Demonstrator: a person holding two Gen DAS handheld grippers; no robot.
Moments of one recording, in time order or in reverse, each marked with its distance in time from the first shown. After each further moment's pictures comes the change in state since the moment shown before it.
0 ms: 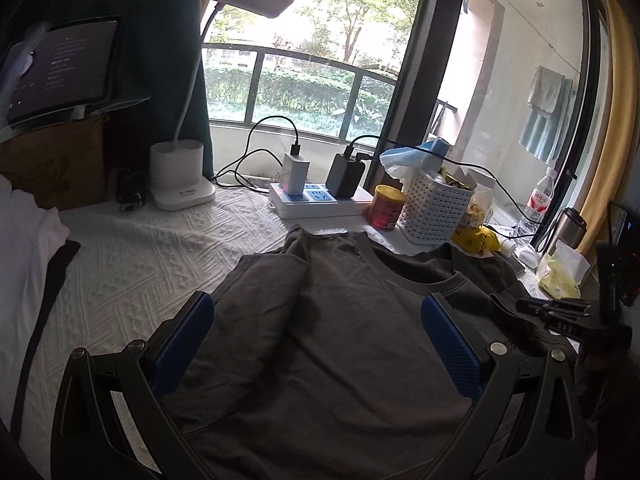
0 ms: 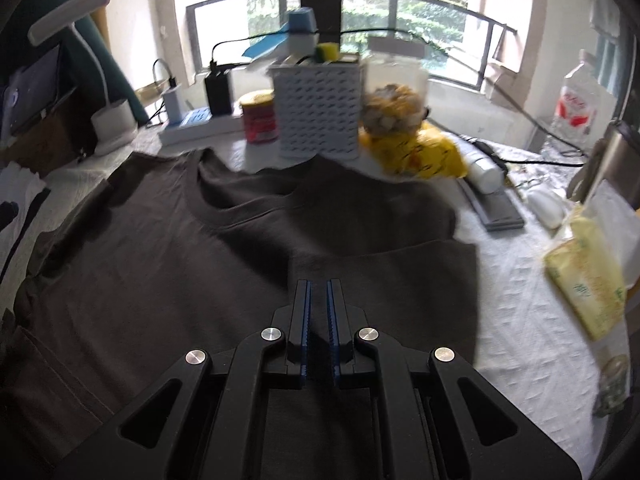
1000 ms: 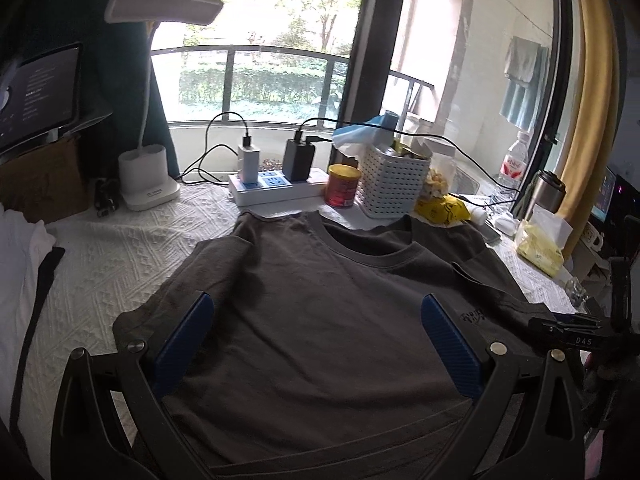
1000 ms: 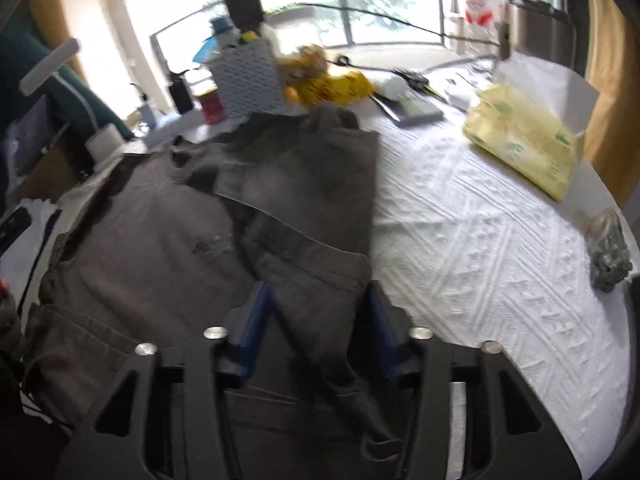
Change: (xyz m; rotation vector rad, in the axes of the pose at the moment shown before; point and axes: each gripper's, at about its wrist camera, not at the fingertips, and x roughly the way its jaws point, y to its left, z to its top) left arm -0.015 -0.062 -0.015 0.102 0.045 -0.022; right arm -0.058 -0.068 -0.090 0.185 0.001 0.056
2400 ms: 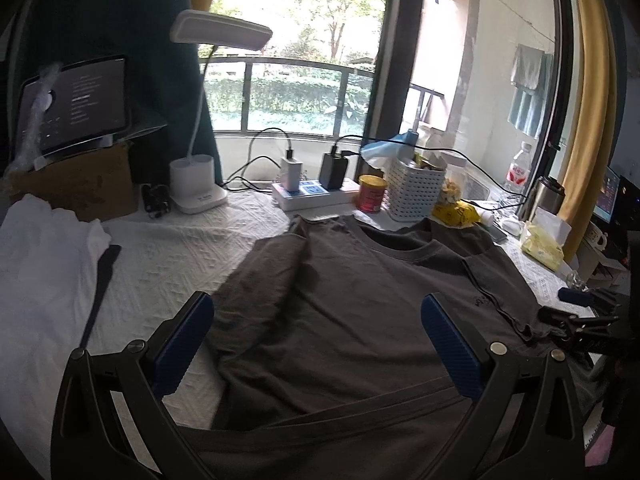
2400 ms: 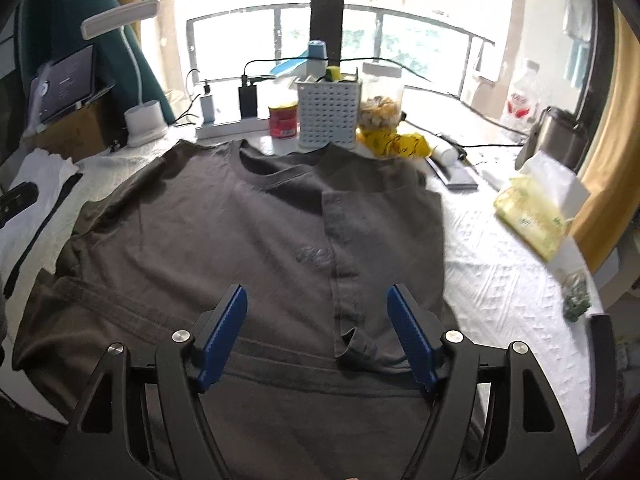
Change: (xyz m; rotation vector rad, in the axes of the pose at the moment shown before) left arm -0.062 0.046 -0.012 -0.006 -0.038 0.056; right arm -0.044 0.113 0.003 -0.160 -0.083 -0.160
